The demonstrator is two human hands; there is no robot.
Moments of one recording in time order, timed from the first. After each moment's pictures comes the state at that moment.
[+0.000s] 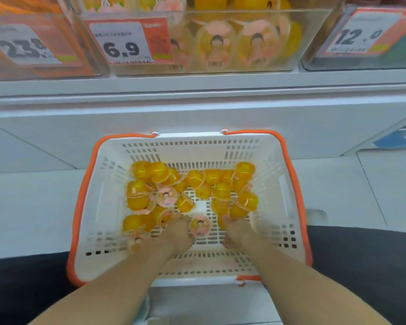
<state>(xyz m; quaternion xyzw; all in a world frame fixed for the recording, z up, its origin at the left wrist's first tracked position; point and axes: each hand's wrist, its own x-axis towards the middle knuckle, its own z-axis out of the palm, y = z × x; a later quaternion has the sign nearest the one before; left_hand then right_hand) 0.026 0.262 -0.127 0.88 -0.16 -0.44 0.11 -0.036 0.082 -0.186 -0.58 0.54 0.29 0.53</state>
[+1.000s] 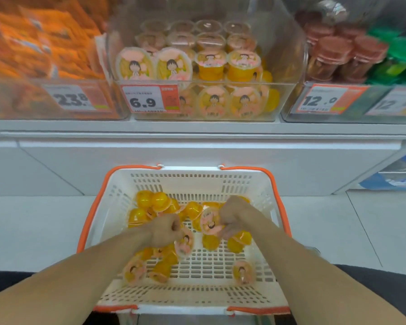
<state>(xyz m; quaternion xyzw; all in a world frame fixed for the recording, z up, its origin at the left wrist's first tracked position) 0.092 0.271 -0.037 0.86 -0.20 -0.41 0.21 0.049 0.060 0.016 -0.81 0.30 0.34 0.38</state>
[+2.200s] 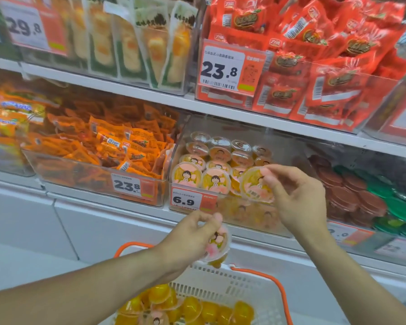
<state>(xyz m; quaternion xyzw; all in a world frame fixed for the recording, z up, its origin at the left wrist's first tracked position) 0.130 0.235 0.188 0.70 -0.05 -0.26 0.67 0.131 0.027 0.239 -0.86 0.04 -0.33 0.39</state>
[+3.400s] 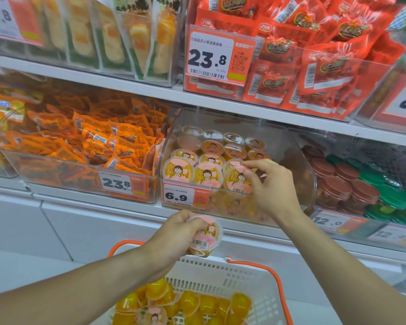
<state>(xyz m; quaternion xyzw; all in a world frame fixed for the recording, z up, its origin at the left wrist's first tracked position) 0.136 0.239 0.187 0.68 0.02 -0.28 0.68 0.169 0.022 0.218 -0.92 0.01 -0.29 0.28</state>
